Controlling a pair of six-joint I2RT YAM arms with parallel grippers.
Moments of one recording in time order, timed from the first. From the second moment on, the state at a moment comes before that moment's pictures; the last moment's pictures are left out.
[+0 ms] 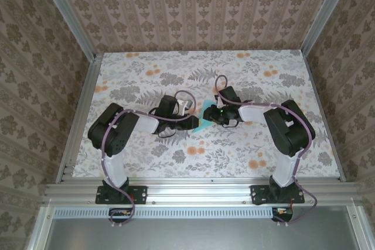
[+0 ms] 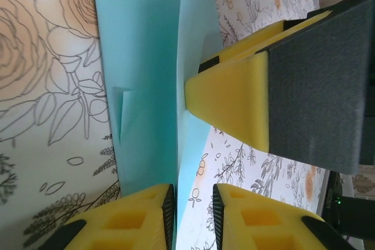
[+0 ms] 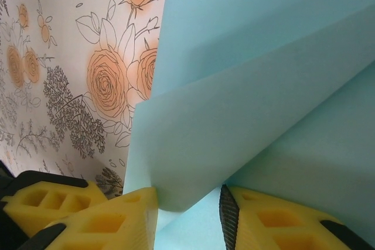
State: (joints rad) left arm -0.61 1.86 0.79 0.36 0.71 -0.61; right arm 0.43 1.85 0.97 -0.11 -0.38 0.71
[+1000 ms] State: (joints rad) left arm -0.59 1.83 0.74 0.39 0.66 -0.66; right arm 0.45 1.90 1.11 -0.32 -0.28 0.77
